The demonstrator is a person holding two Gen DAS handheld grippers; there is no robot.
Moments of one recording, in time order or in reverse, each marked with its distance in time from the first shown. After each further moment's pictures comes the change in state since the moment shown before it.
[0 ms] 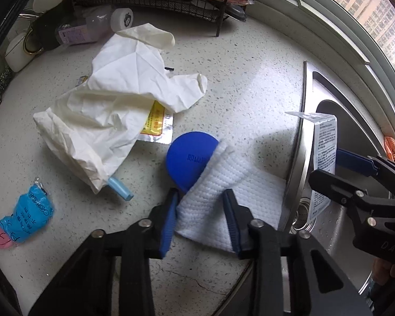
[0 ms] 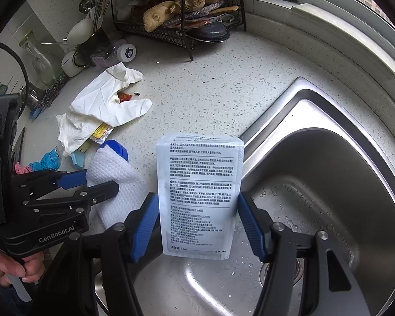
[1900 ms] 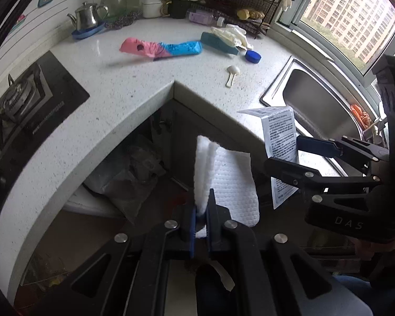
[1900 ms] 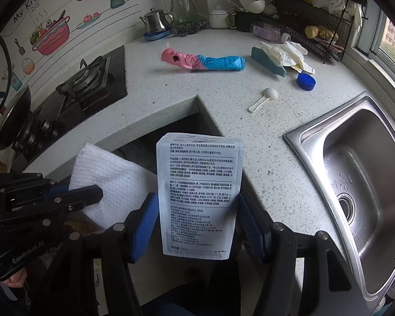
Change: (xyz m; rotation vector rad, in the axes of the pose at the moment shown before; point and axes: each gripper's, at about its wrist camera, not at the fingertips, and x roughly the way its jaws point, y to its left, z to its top) left arm -0.202 0.091 -0.371 -0.171 -0.169 0.024; right arm -0.079 0.241 -0.216 -0.327 -0.034 0.082
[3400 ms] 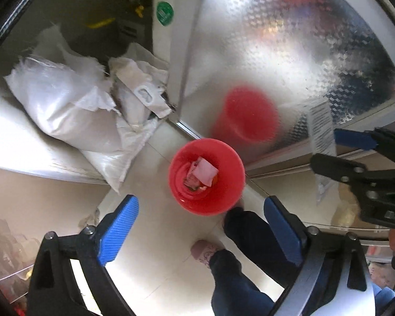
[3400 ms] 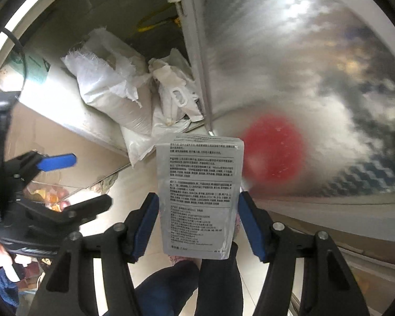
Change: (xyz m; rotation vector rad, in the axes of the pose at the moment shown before) left arm 0.283 0.073 -0.127 -0.028 0.181 0.017; right arm 0.264 -0.038 -0.132 0.000 0.238 -0.018
